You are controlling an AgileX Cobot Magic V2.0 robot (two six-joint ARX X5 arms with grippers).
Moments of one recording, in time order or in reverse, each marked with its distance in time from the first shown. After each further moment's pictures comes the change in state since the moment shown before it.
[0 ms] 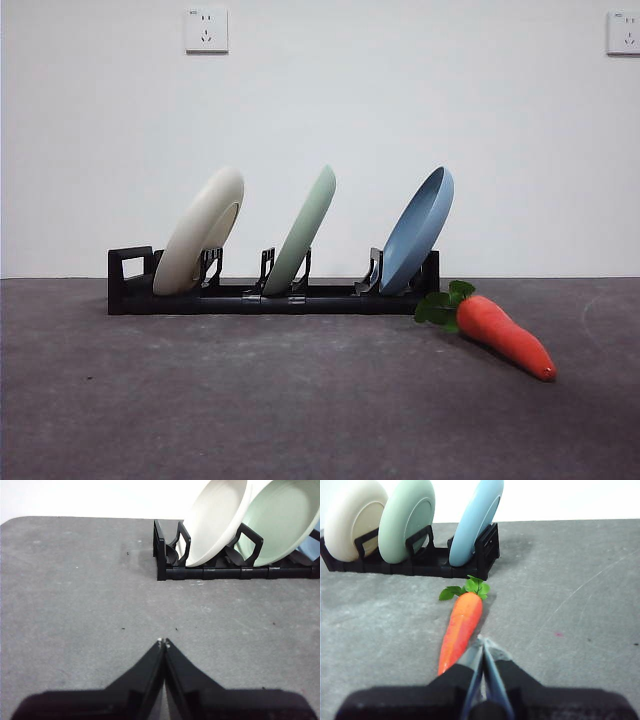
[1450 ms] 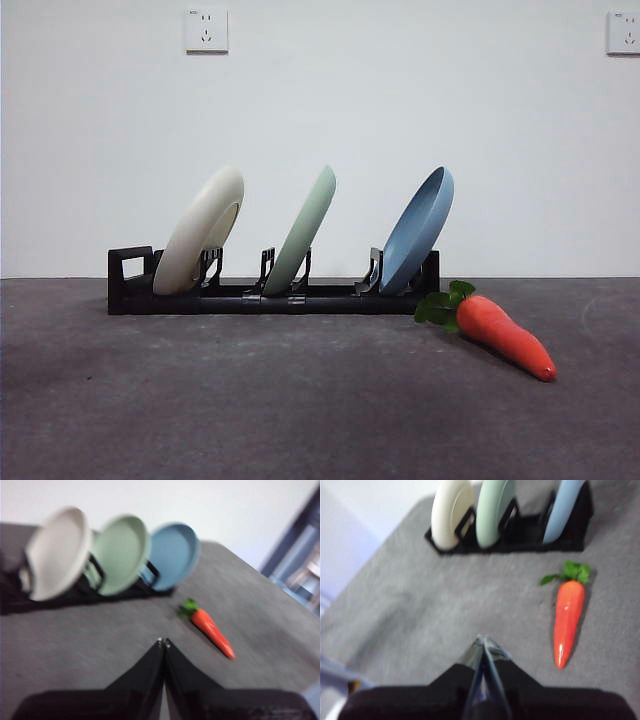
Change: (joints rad) left arm 0.000 0.389 0.600 -0.300 0.570 -0.105; right arm 0.000 0.578 0.730 -0.500 -0.350 0.104
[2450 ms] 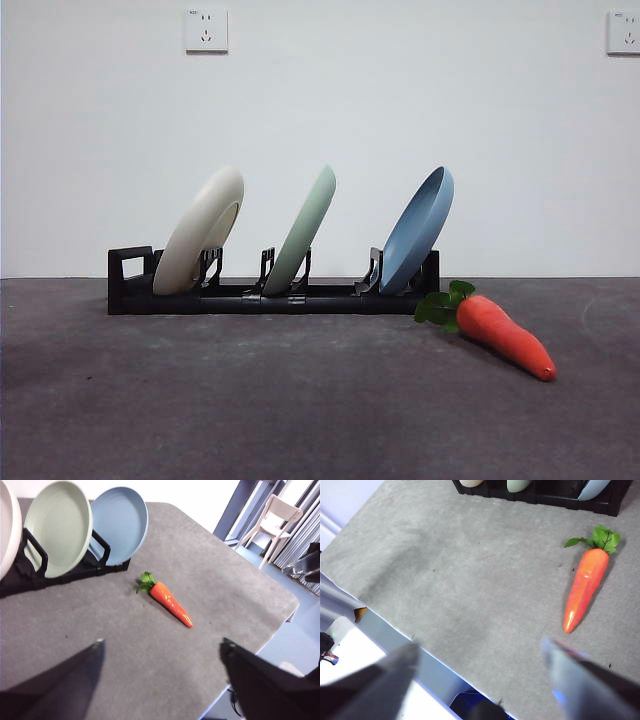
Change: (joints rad) left arm 0.000 0.126 0.133 -0.121 0.158 0.115; right arm 0.001 0.141 0.198 -0.315 -0.069 -0.265
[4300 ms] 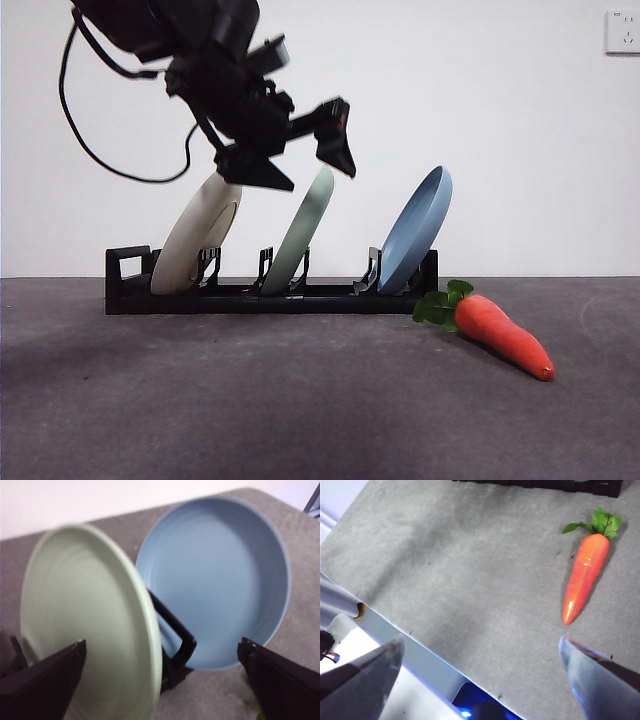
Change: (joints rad) left arm -0.414 1.427 0.687 0.735 -0.578 0.005; right arm 0.000 0.063 0.000 0.000 0.001 0.007
